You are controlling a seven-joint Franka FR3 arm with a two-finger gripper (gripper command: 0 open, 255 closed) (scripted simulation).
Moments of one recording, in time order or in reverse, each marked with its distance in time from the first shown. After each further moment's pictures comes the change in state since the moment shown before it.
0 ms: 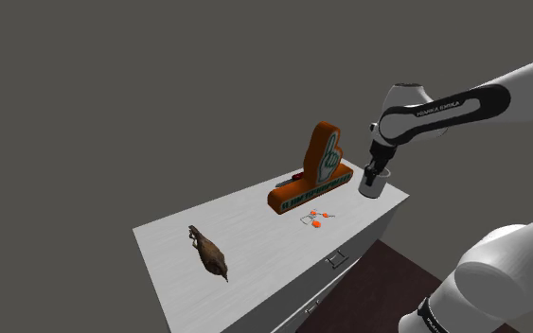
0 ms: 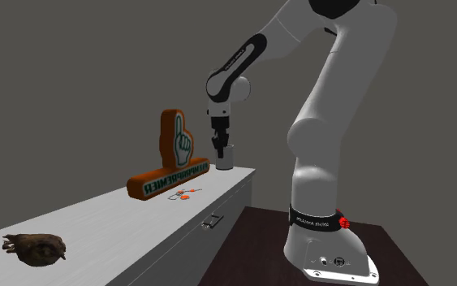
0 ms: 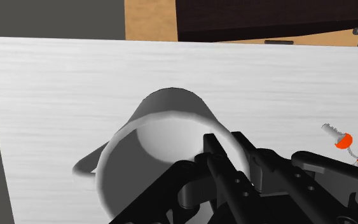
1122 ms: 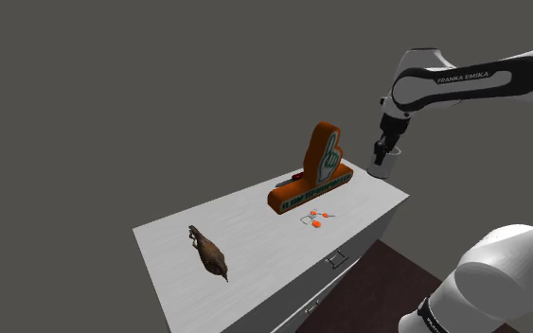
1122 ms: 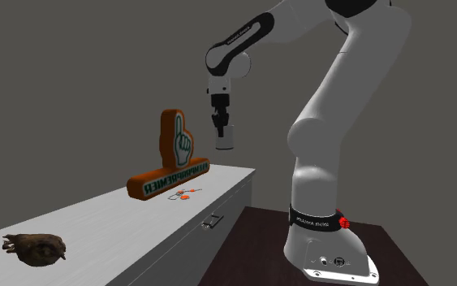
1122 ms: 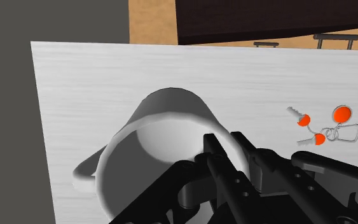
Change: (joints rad) arm 0.003 -0.096 0.031 0.159 0.016 -0.254 -0.012
